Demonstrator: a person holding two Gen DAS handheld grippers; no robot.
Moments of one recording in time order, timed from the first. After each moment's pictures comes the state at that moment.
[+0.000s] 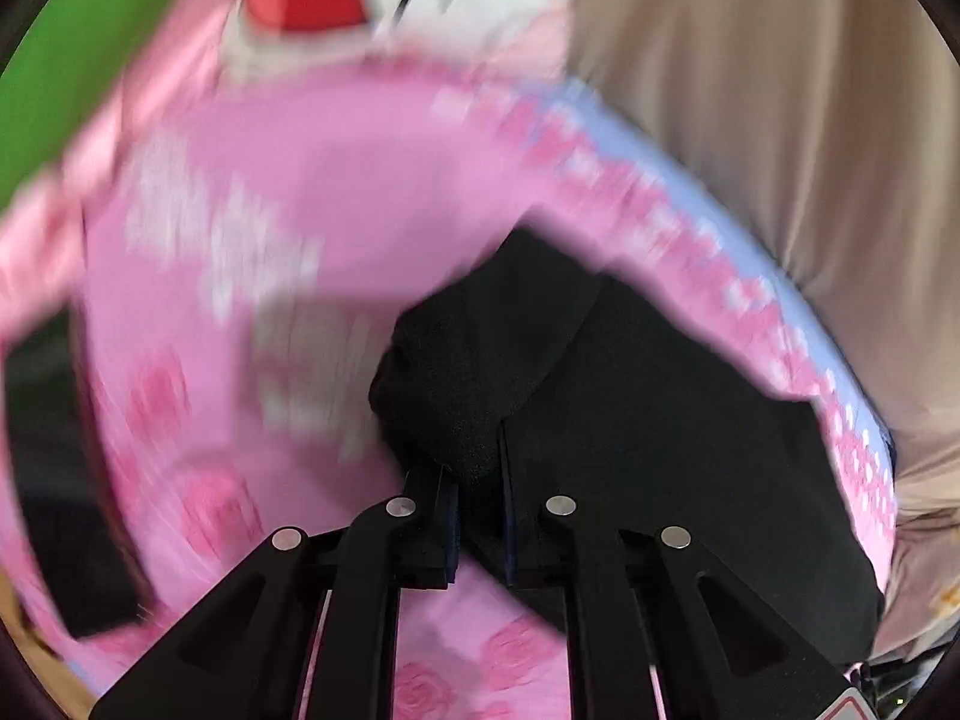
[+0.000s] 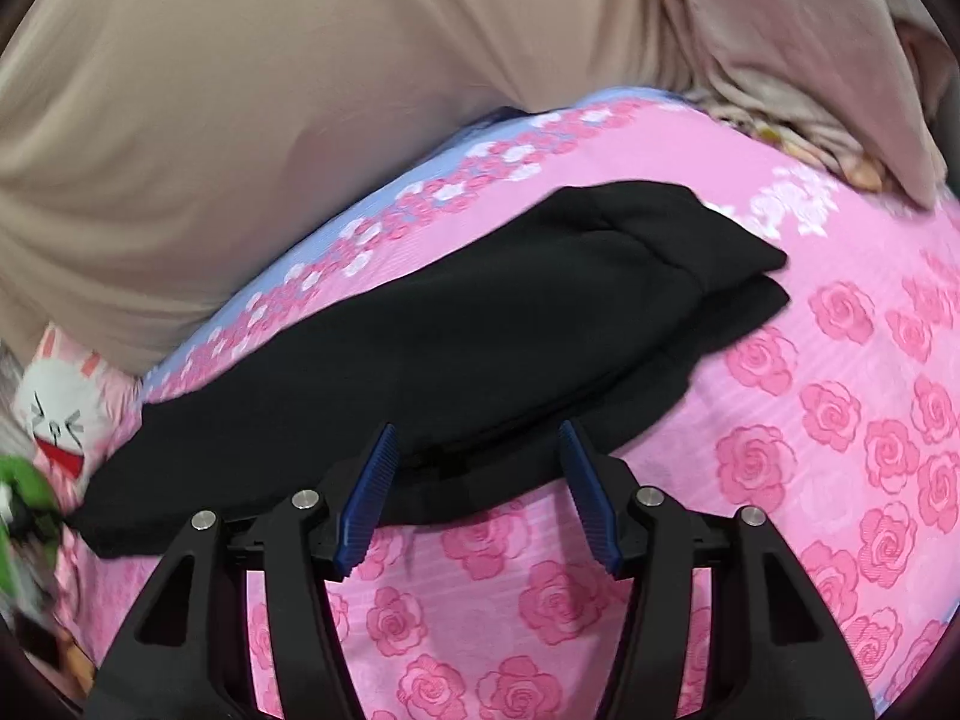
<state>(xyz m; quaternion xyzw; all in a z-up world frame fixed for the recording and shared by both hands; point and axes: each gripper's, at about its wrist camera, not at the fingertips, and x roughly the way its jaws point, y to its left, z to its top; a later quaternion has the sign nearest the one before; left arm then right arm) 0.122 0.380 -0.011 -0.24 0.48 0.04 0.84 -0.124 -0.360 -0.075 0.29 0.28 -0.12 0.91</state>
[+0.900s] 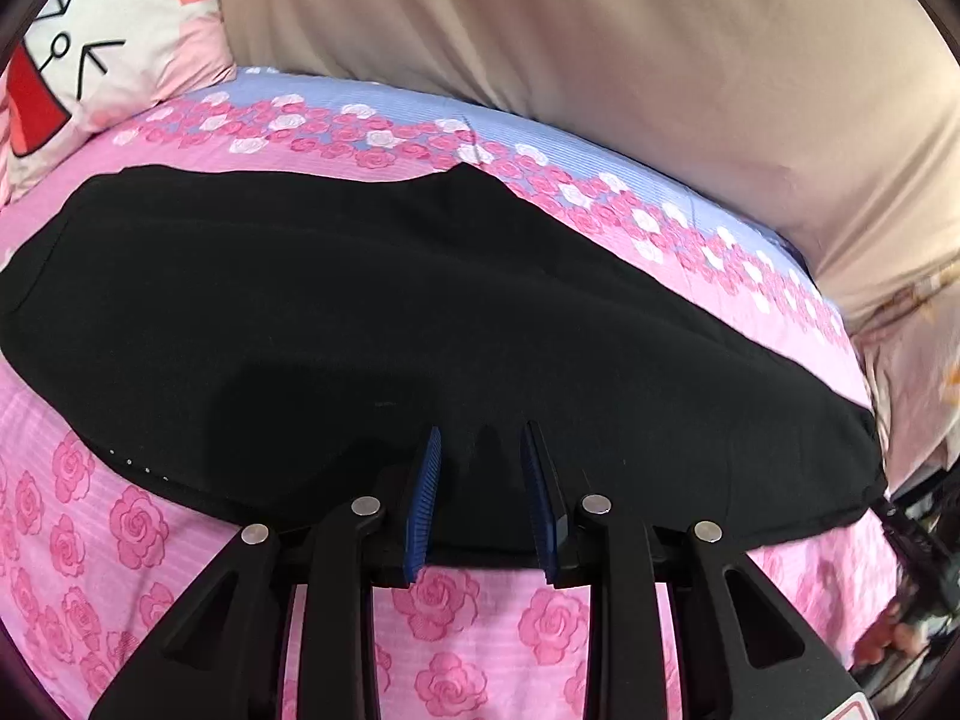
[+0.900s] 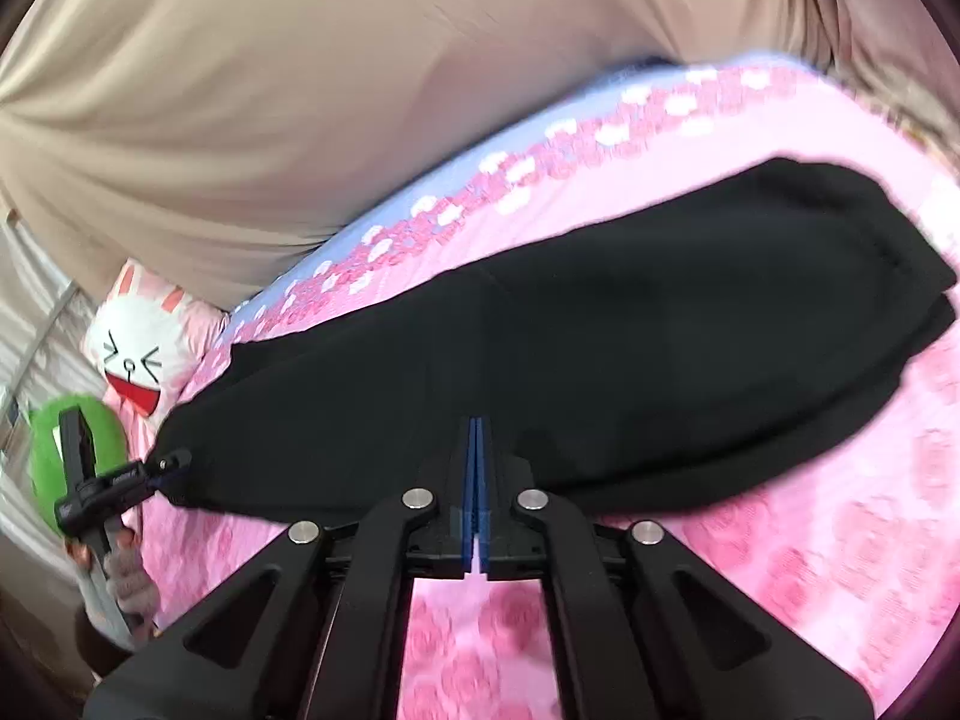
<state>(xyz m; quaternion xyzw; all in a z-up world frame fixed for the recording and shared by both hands) 0.062 0.119 0.015 -0.09 0.46 -0.13 0.87 -0.086 -0.291 -0.060 0.28 0.33 0.03 0.90</state>
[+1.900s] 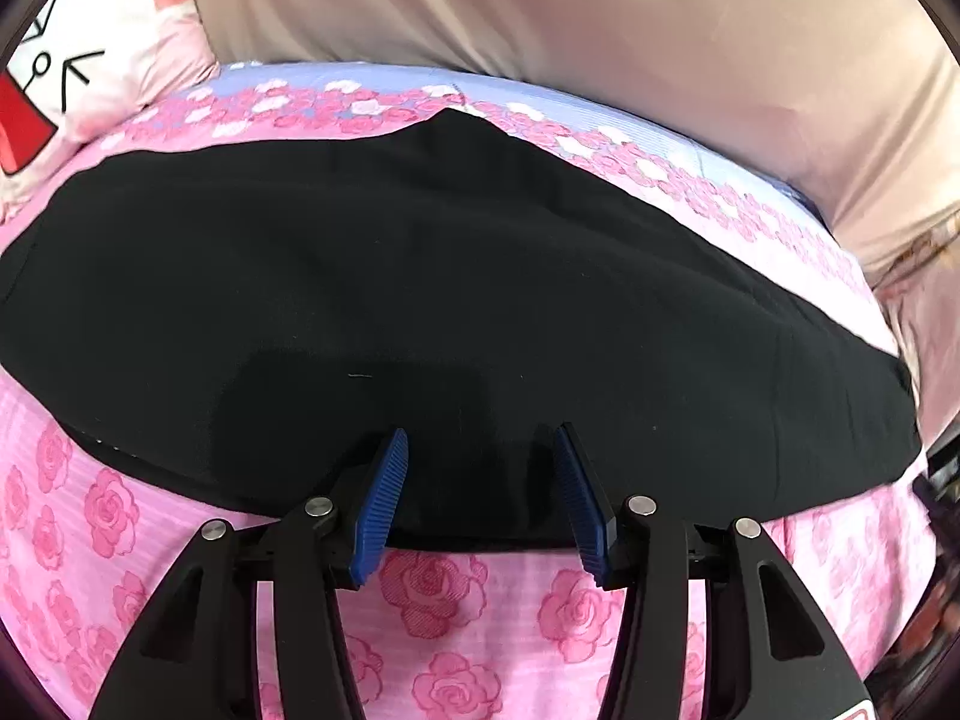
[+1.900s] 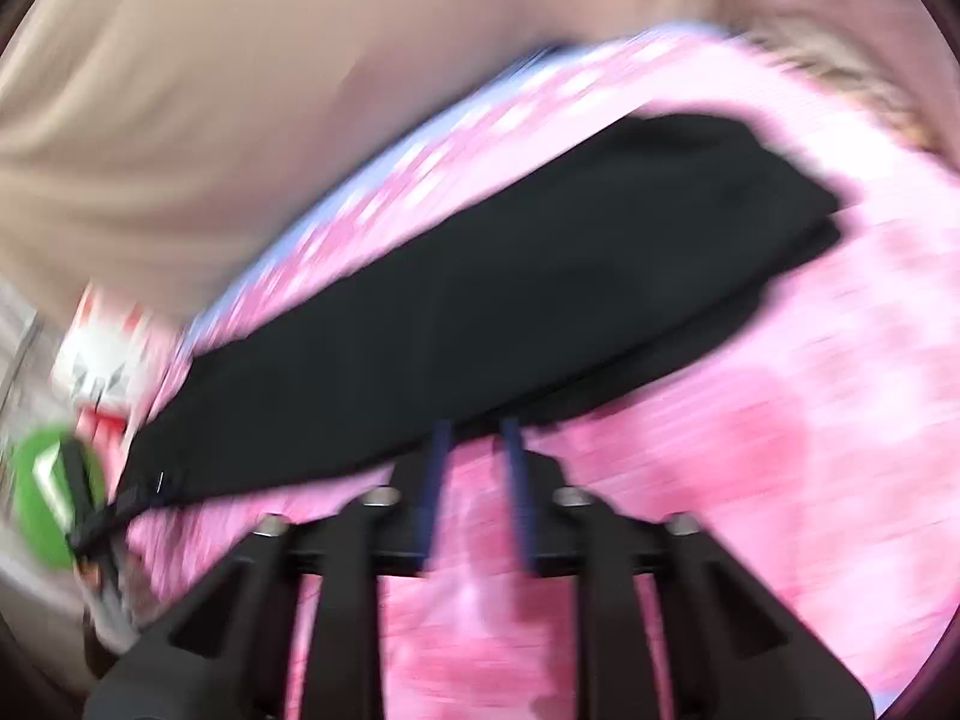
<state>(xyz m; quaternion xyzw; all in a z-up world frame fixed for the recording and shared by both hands) 0.058 0.103 -0.009 -0.05 0.47 -0.13 0.87 -0.143 -0.348 -0.065 0.31 0.32 -0.10 0.89</state>
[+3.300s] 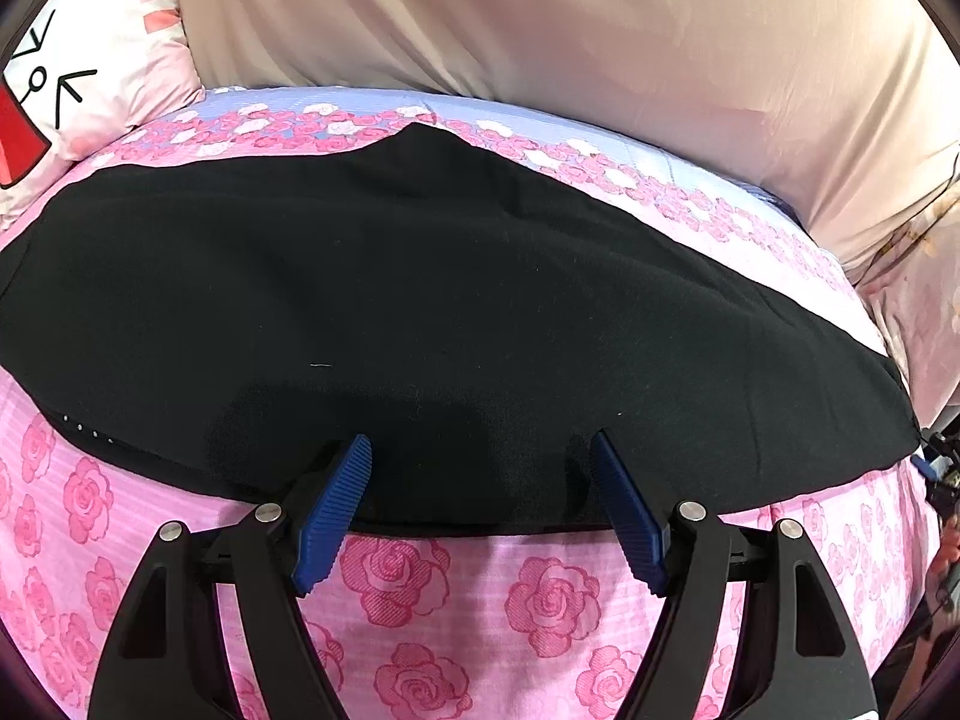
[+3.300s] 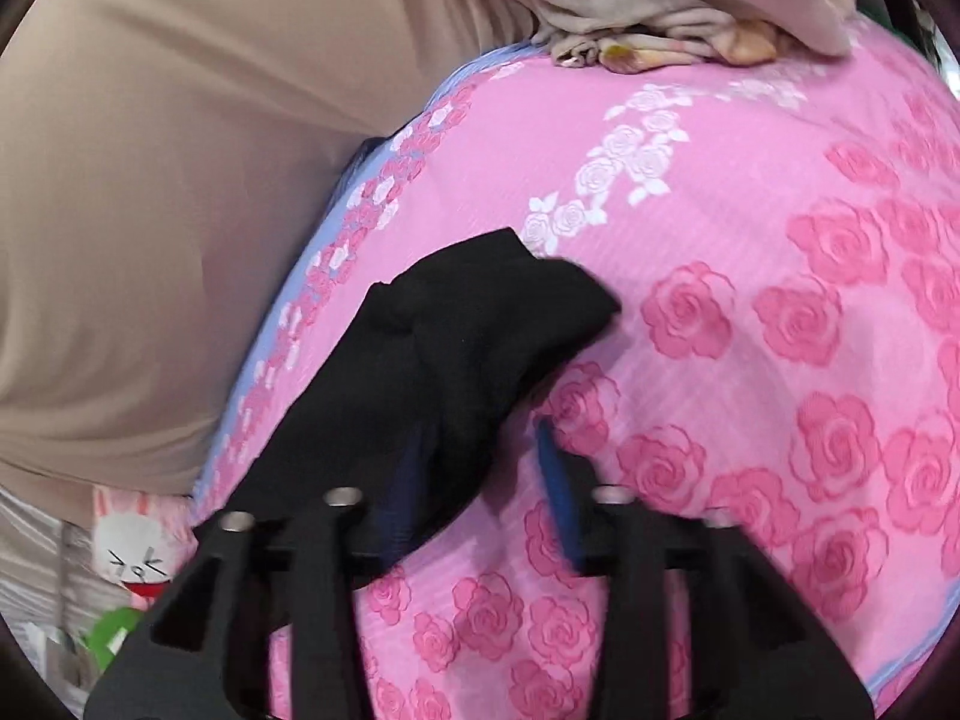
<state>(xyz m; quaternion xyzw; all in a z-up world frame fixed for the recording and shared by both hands) 0.044 0.094 -0.014 -0.05 0.43 -0.15 0.89 -0.164 -0.461 -0.099 0.47 0.27 -0.14 0.83</state>
